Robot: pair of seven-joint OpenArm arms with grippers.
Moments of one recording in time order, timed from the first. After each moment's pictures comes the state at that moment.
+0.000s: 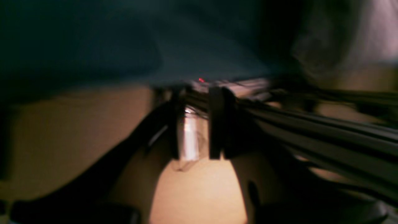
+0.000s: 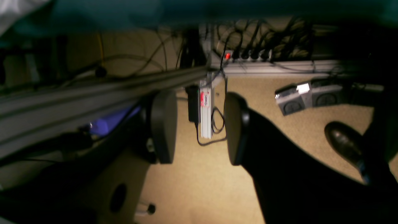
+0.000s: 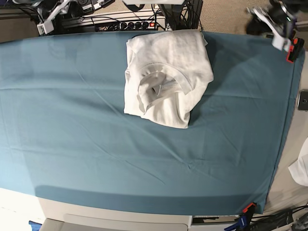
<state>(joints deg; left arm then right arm) 46.1 -7.8 -40.2 117.5 -59.7 -34.9 68.7 -49.0 11.6 44.9 108.9 57.0 39.8 -70.6</state>
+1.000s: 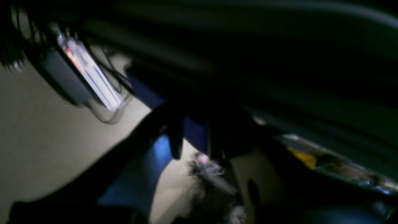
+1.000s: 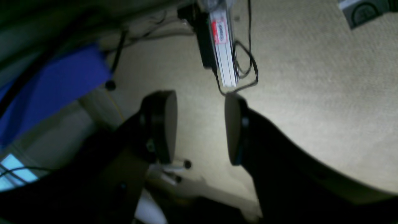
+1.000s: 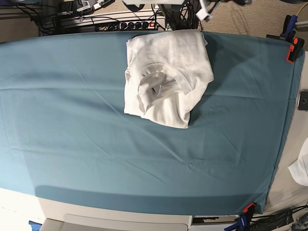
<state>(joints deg) 35.5 -8.7 2.8 80.4 -35.5 -39.4 51.0 -36.8 9.2 21.8 59.8 27.2 36.0 -38.7</state>
